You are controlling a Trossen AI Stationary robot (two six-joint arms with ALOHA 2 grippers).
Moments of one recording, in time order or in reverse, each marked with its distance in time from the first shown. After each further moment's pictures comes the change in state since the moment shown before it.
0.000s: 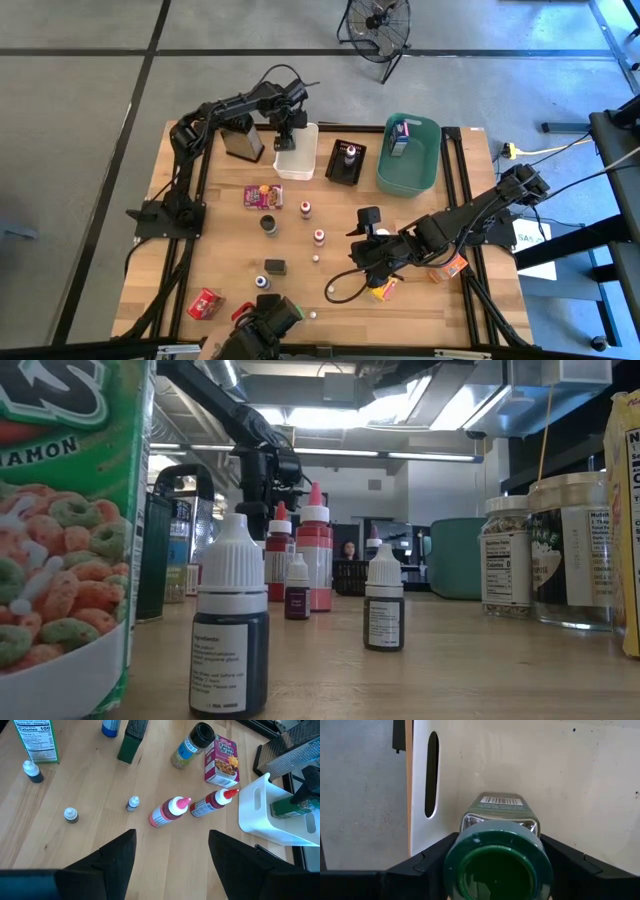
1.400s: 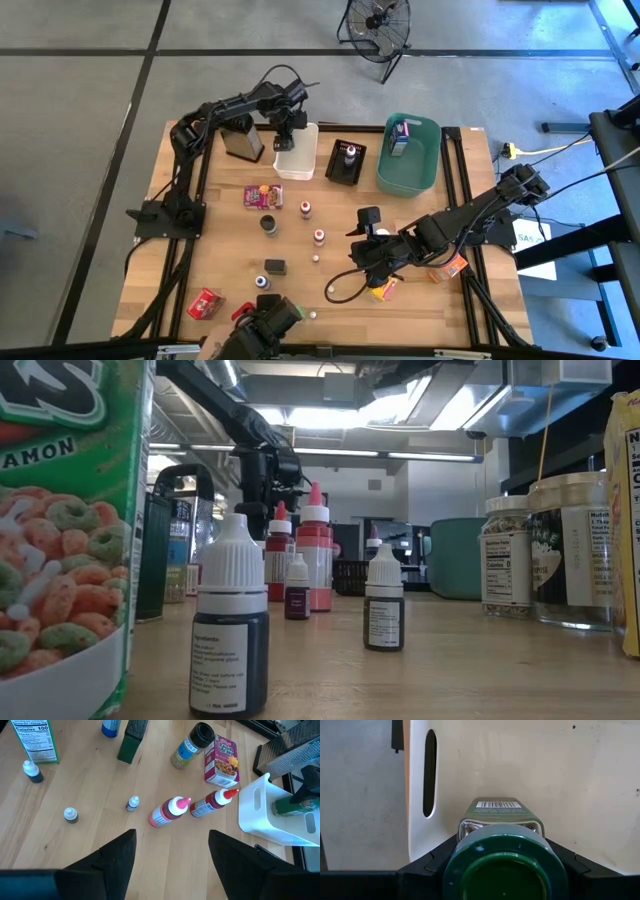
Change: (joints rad) left arm 0.000 0.002 0.000 -0.003 -0.002 0.011; right arm 0.000 0.000 0.000 0.000 0.001 0.000
